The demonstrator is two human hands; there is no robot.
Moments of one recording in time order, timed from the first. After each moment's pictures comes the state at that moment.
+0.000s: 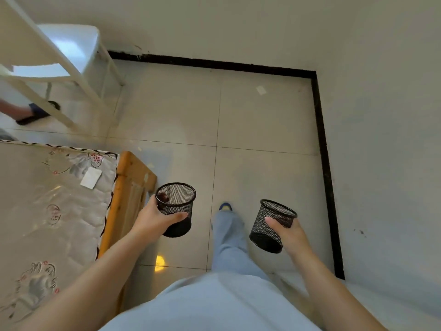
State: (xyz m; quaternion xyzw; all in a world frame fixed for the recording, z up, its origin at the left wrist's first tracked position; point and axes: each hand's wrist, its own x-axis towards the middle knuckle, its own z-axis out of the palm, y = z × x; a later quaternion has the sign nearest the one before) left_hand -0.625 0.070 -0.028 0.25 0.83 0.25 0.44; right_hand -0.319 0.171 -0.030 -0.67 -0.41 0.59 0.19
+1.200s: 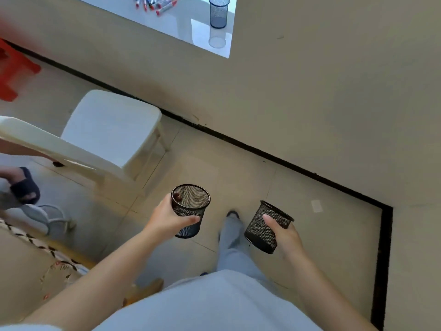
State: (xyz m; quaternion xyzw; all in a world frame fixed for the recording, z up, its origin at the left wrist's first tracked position) left_hand -1.055 0.563 -0.005 0.15 0.86 0.32 0.37; right_hand -0.834 0.730 -0.016 -0.62 -0.43 0.65 0.11
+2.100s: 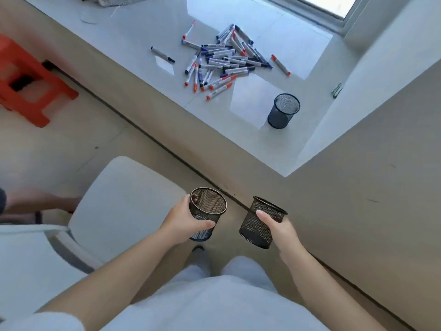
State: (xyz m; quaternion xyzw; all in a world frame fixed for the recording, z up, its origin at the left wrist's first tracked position) left_hand -1.463 0.800 0.006 0.14 0.87 0.32 0.35; right_hand -1.309 0.992 -0.006 -0.55 -0.54 0.63 -0.01
